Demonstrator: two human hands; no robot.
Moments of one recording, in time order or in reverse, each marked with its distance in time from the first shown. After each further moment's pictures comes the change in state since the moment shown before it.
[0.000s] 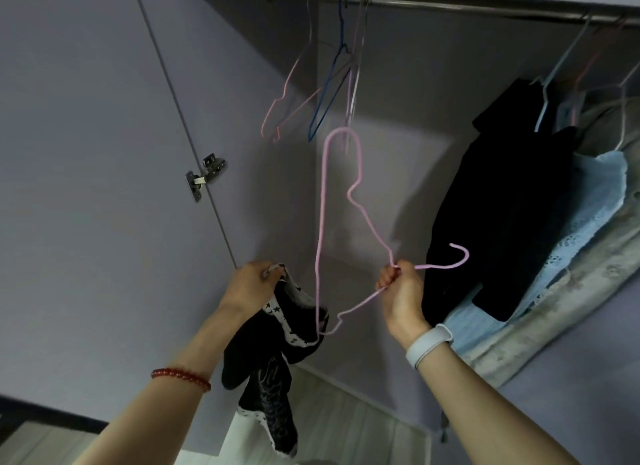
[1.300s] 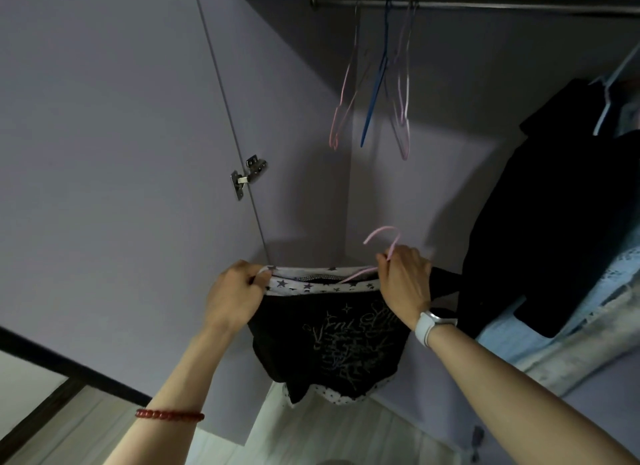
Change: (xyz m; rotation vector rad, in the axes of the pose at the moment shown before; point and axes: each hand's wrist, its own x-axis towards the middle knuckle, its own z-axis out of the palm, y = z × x) left_hand -0.048 -0.009 -0.057 0.151 0.249 -0.145; right_hand 0.004 0.018 0.022 -1.582 -0.177 -0.891
